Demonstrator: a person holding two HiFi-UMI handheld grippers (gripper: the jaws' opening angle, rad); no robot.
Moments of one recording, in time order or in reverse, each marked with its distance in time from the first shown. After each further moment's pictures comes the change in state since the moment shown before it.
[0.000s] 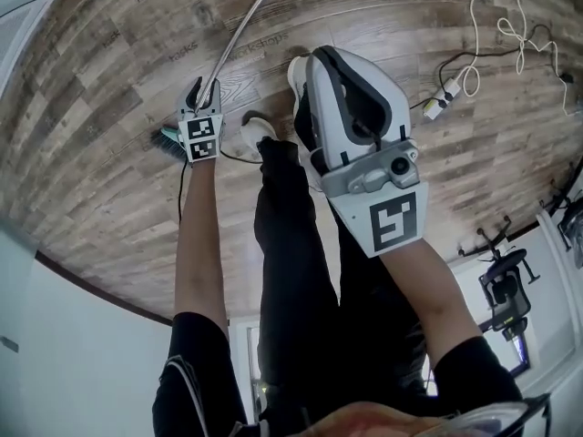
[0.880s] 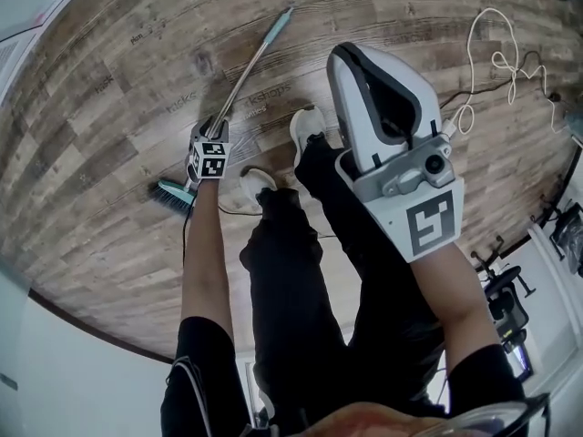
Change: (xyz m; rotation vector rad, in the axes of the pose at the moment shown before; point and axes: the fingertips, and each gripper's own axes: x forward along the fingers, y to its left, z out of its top) left arm 0.126 0.004 -0.104 0.067 0.241 -0.144; right arm 0.087 -0.032 -0.036 -0.150 0.004 0.156
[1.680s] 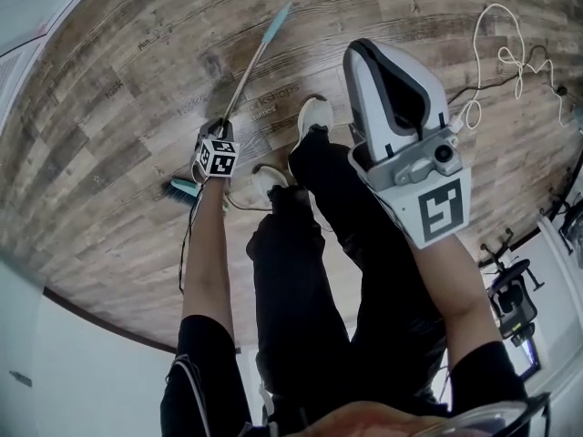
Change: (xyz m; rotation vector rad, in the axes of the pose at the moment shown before) left arm -0.013 0.011 0.002 0.092 0.129 -0.014; right arm 0.010 -0.026 -0.004 0.048 0.000 -0.039
